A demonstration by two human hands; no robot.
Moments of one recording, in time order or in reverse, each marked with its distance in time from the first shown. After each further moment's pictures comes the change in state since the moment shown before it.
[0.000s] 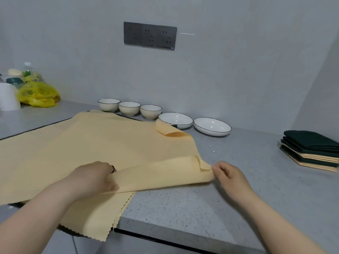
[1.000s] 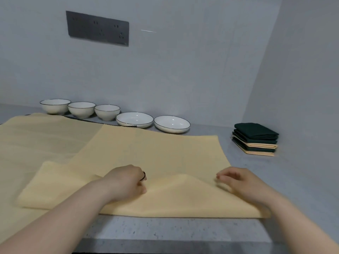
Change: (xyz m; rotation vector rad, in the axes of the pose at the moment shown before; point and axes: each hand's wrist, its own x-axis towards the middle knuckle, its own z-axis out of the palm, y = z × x) left_hand 0.042 0.152 0.007 -0.002 -0.079 0.380; right_hand -0.037 0.051 -0.123 -0.099 -0.155 0.286
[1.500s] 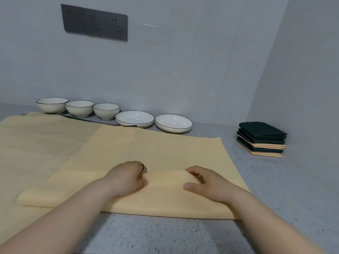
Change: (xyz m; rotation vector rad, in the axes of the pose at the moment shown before) left_hand 0.040 -0.019 0.011 -0.109 0.124 0.005; right_hand 0.047 -0.028 0.056 -0.096 -0.204 -0.180
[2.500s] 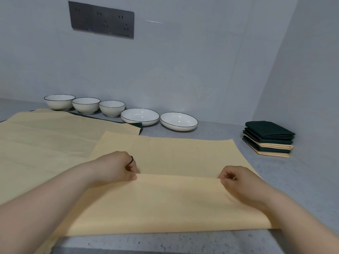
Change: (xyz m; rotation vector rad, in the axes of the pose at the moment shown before) left_hand -0.010 -0.033 -0.026 -0.160 -0.110 -0.034; right_hand -0.023 0.028 -0.034 -0.152 0.129 0.151
